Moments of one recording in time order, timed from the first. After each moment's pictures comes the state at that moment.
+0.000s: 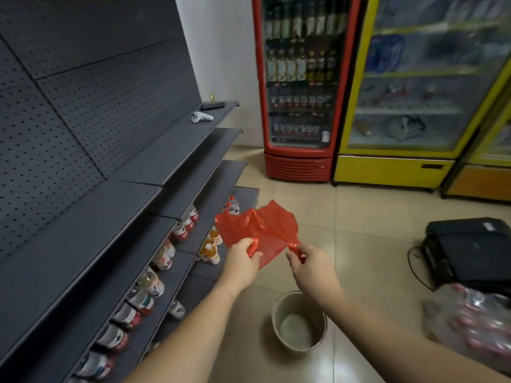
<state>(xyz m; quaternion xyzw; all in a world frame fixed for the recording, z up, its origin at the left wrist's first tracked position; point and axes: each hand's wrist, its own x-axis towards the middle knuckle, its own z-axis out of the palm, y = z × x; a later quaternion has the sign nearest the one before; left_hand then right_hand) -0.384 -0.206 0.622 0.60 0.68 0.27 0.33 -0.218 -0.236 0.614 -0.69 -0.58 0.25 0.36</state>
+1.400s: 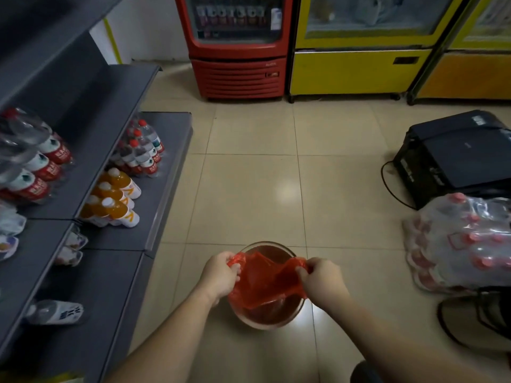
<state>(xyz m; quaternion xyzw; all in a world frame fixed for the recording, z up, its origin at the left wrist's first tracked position) -0.326 -0.079 0.126 0.52 0.67 0.12 0.51 -0.115 -0.159 0.158 -0.83 -0.42 0.33 0.15</state>
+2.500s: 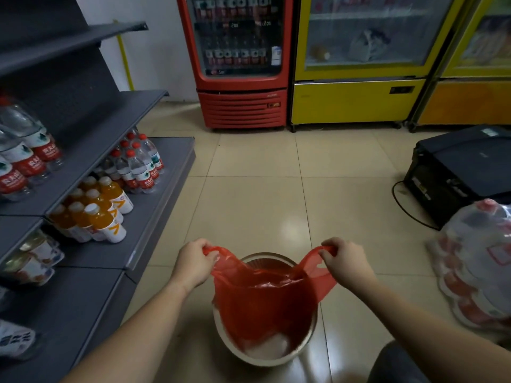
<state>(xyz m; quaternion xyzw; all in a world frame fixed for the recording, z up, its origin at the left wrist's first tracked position) -0.345 -0.032 0.026 0.67 0.66 0.21 0.26 -0.034 -0.121 0.020 -0.81 -0.50 0.19 0.25</state>
